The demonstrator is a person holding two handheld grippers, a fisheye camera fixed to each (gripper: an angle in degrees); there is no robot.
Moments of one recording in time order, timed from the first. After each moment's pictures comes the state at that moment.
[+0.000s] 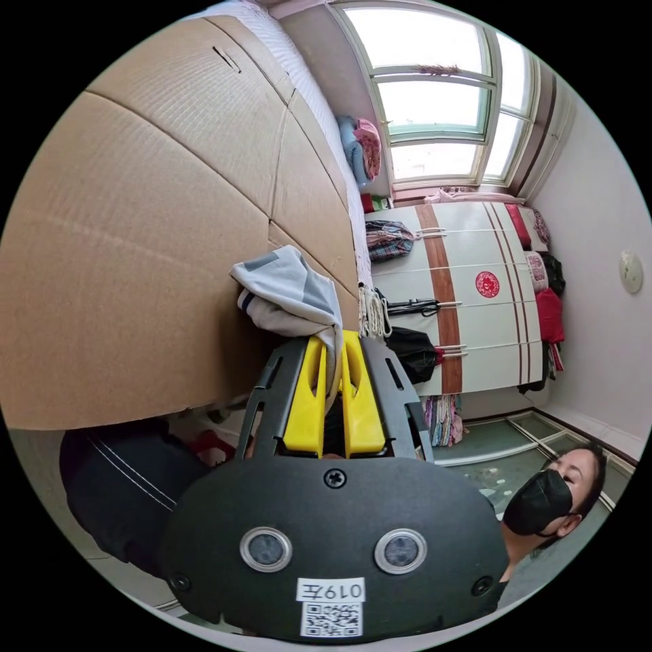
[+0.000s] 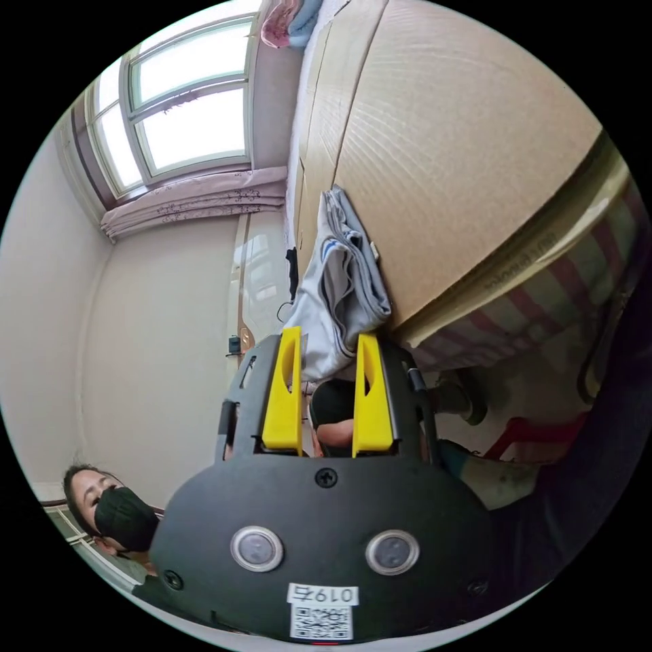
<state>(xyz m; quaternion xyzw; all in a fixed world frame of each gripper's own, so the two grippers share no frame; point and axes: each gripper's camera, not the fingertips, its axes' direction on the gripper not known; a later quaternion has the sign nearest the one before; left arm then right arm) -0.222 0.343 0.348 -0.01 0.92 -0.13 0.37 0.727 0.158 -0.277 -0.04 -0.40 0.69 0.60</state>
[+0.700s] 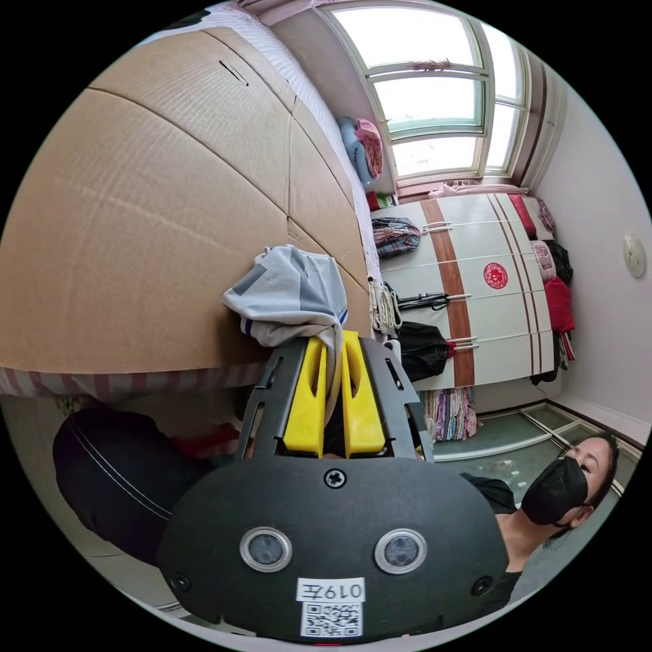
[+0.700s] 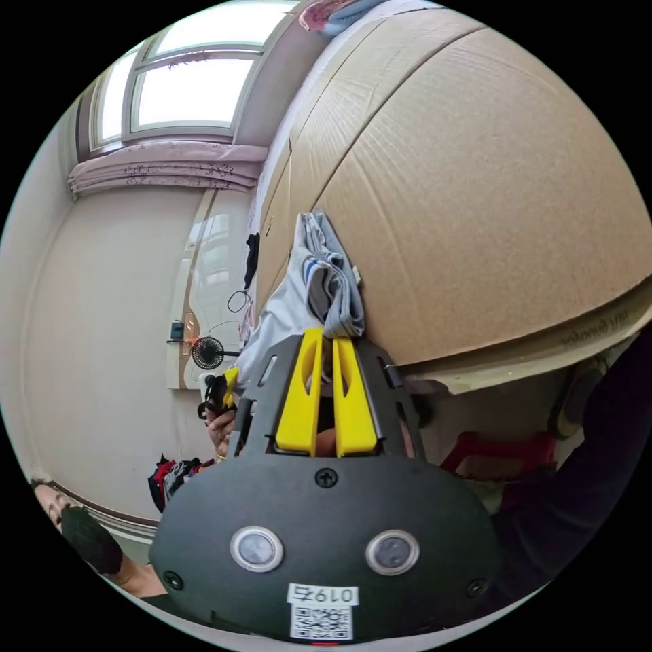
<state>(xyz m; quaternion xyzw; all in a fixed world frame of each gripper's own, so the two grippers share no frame) -0.311 0.323 0.427 0.00 0.91 -0.12 0.39 0.716 0.032 -0.161 -0.11 -0.32 0.65 0.68</state>
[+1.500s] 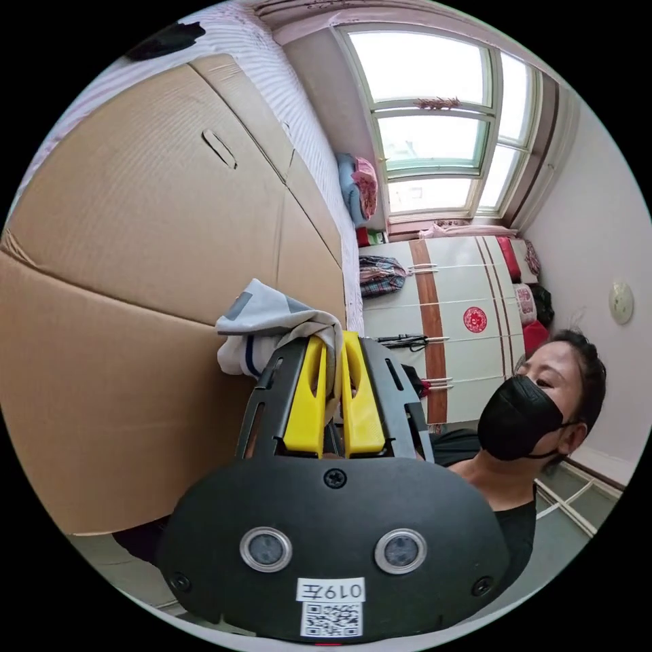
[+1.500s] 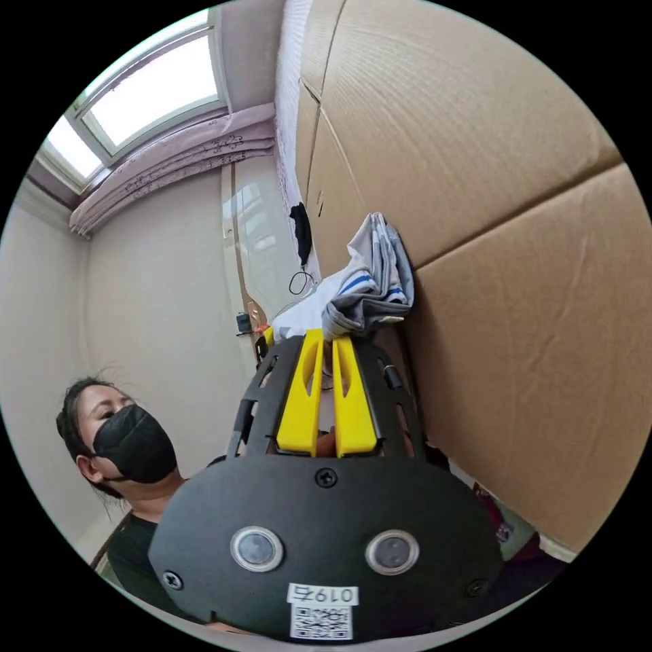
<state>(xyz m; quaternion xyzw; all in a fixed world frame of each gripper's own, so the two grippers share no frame) -0.518 0.026 0.621 -0.03 0.92 -0.18 0.36 0.931 -0.116 0.246 -0.15 -0.50 0.66 0.54</state>
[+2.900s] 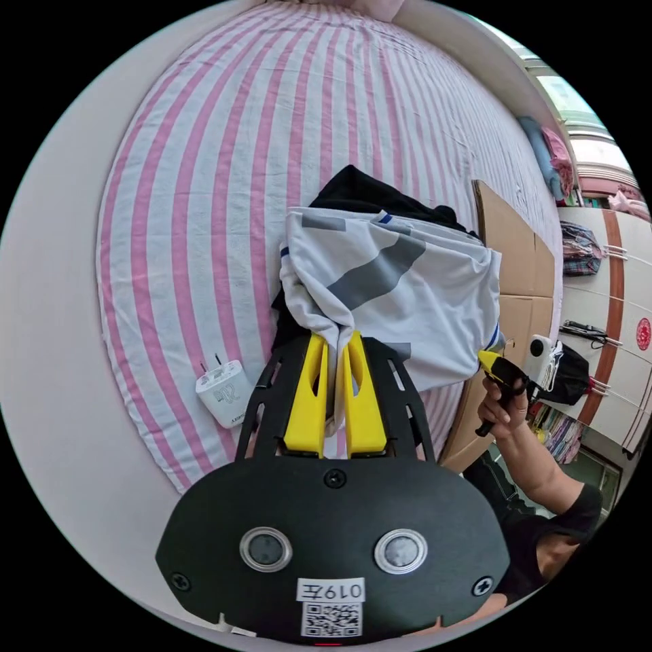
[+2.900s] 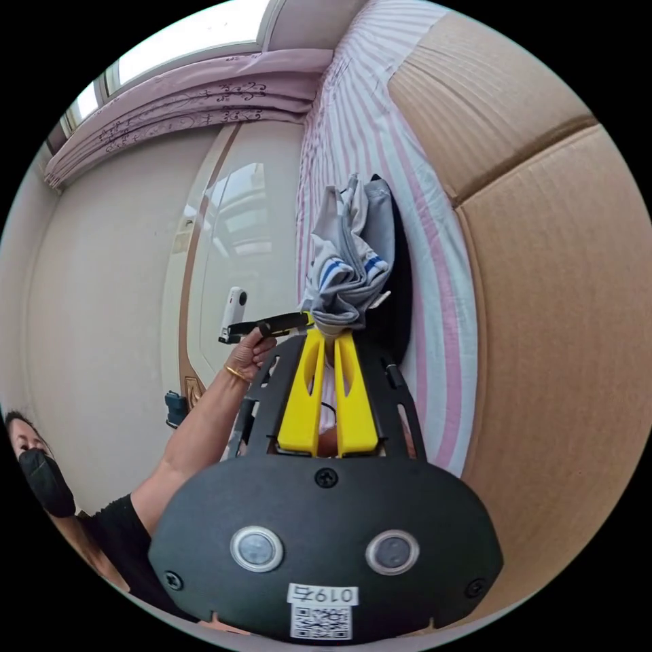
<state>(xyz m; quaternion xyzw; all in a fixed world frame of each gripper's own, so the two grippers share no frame) -0.804 -0.582 1.288 -0.16 0.70 0.03 0.70 0.874 -0.465 1.472 -0.10 -0.45 0.60 0.65</state>
